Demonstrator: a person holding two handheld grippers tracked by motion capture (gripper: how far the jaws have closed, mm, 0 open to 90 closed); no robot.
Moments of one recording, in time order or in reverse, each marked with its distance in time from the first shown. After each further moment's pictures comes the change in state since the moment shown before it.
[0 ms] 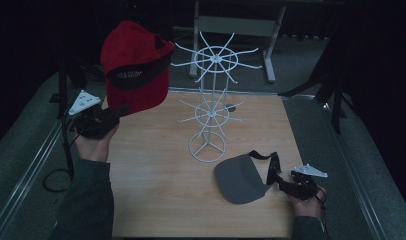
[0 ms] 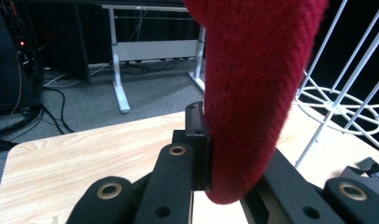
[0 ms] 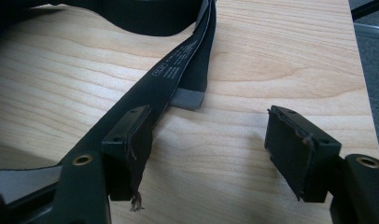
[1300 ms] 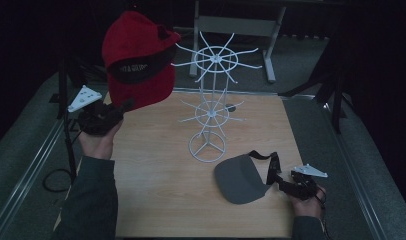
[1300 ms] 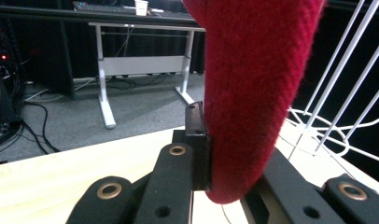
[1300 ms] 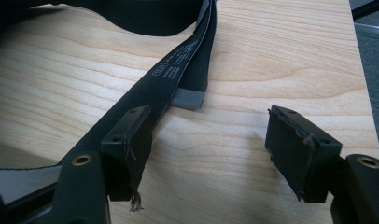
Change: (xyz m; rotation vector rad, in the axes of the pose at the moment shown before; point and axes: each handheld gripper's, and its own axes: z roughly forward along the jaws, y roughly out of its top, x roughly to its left) left arm -0.011 0.012 0.001 -0.059 -0.061 -0.008; right arm 0.000 0.000 0.000 0.000 0.001 0.001
